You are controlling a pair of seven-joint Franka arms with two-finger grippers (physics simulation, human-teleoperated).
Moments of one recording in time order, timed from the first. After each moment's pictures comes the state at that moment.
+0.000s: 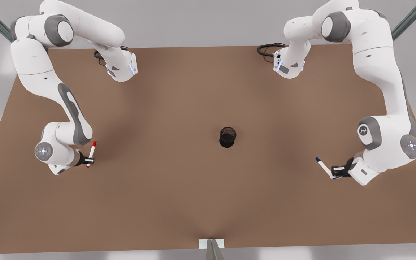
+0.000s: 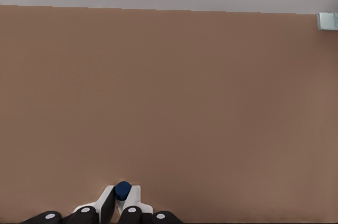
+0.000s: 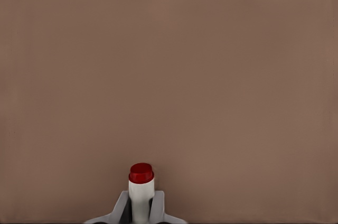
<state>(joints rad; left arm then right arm) 0.12 0.53 -0.11 -1.42 -0.16 1.99 0.15 -0.44 0.55 0.32 -1.90 -0.24 2.31 0.09</state>
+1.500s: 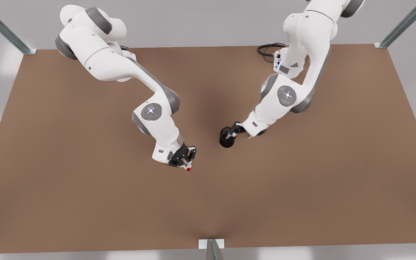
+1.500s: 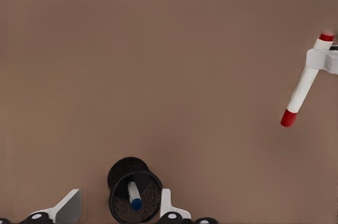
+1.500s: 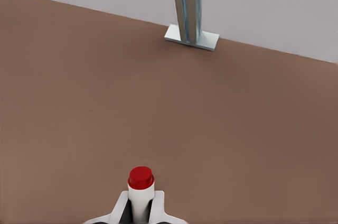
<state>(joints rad) -0.24 0.23 -0.26 -1.86 -0.26 2.27 -0.36 0.12 0.62 0.56 -1.50 -0.37 2.45 0.42</state>
